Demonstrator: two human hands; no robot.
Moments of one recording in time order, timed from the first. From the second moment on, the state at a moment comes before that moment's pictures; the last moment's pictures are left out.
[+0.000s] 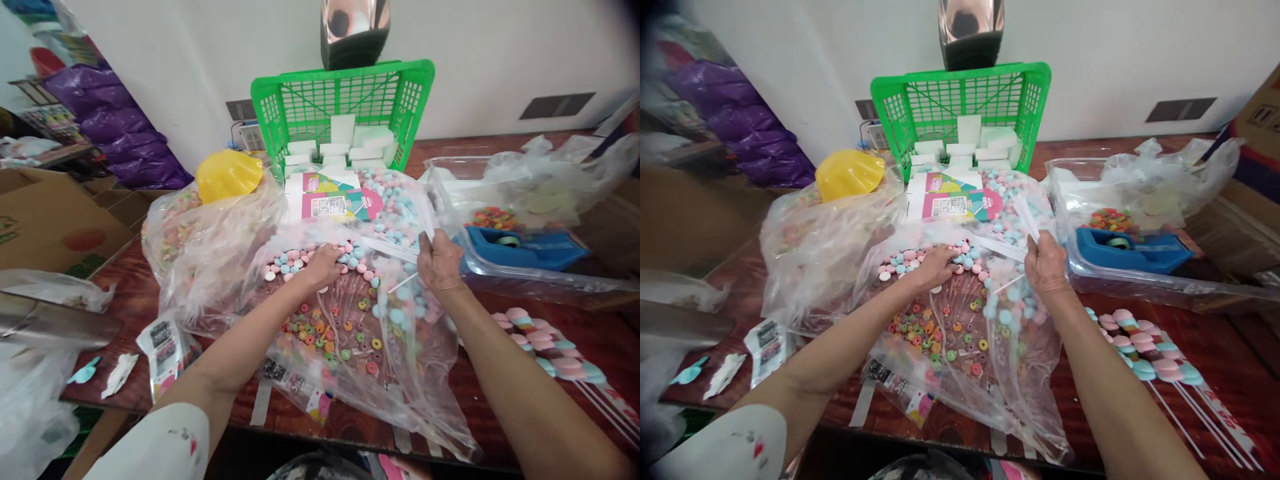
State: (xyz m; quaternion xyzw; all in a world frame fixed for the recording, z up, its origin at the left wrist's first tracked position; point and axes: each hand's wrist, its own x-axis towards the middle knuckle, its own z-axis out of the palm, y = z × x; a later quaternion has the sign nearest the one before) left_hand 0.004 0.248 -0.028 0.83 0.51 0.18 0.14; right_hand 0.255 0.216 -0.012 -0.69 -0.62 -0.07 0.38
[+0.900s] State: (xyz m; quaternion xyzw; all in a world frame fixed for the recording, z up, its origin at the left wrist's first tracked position) left_hand -0.015 0.217 -0.006 0.75 0.53 0.26 0.30; right_hand 0.238 0.018 -0.068 -0.65 -0.31 0.21 0.66
